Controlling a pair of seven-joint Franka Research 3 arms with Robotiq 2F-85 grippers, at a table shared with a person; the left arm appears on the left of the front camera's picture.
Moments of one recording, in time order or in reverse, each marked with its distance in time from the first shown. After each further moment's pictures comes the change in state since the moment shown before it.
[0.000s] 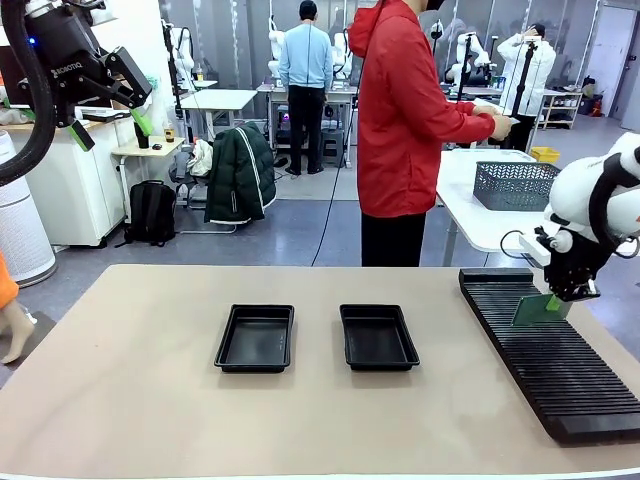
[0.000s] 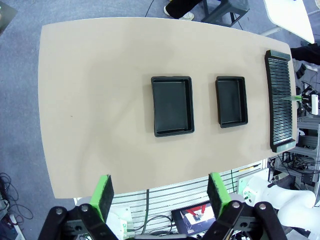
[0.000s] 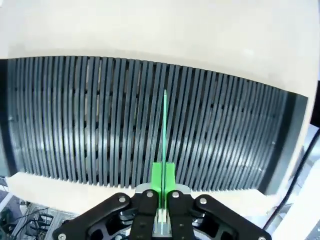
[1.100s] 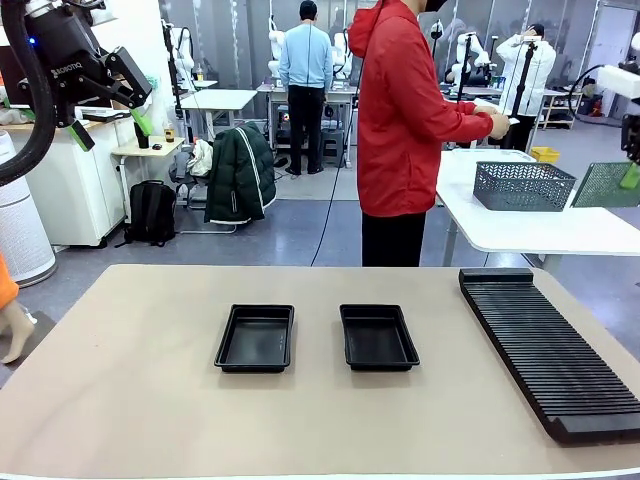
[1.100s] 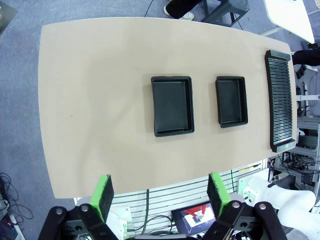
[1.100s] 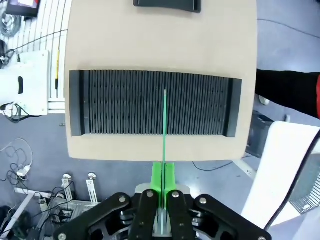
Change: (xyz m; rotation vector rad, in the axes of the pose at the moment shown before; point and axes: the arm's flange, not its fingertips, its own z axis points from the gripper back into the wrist) left arm 0.000 0.000 0.000 0.000 0.000 0.000; right arm 0.013 0.022 0.268 -0.037 -0.032 -0.083
